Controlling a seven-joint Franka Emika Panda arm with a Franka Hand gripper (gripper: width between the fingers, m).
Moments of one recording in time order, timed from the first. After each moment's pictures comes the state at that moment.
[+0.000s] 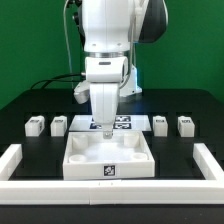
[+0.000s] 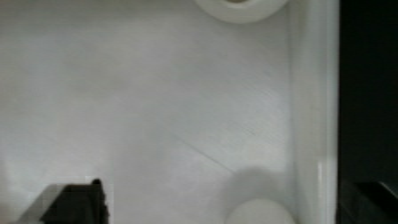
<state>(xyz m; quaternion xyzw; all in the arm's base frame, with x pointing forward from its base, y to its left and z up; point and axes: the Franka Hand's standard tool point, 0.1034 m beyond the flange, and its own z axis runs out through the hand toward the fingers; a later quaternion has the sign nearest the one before) 0.469 -0.025 0.043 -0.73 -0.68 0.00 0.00</state>
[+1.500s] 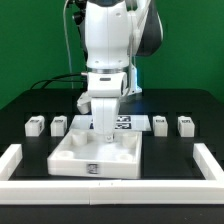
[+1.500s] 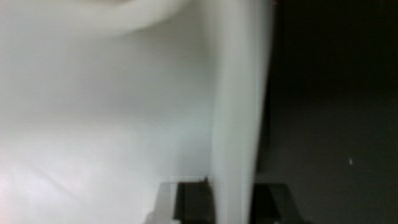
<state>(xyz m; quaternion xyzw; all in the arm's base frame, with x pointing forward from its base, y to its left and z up) 0.428 -0.025 0.007 -0.74 -0.67 0.00 0.01</state>
